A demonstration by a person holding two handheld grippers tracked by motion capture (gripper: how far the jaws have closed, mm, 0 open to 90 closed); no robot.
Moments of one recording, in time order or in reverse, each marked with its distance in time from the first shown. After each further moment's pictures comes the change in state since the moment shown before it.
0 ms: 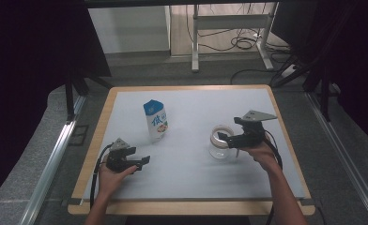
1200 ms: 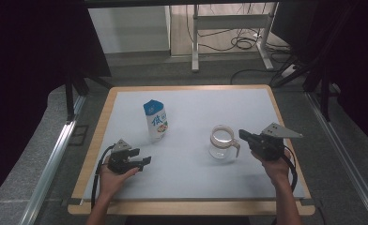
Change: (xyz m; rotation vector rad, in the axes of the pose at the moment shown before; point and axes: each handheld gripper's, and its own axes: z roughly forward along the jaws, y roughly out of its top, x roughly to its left) left arm -0.009 0.000 0.000 0.000 -0.010 0.027; right arm 0.010 -0.026 -0.055 -0.110 -0.106 0.022
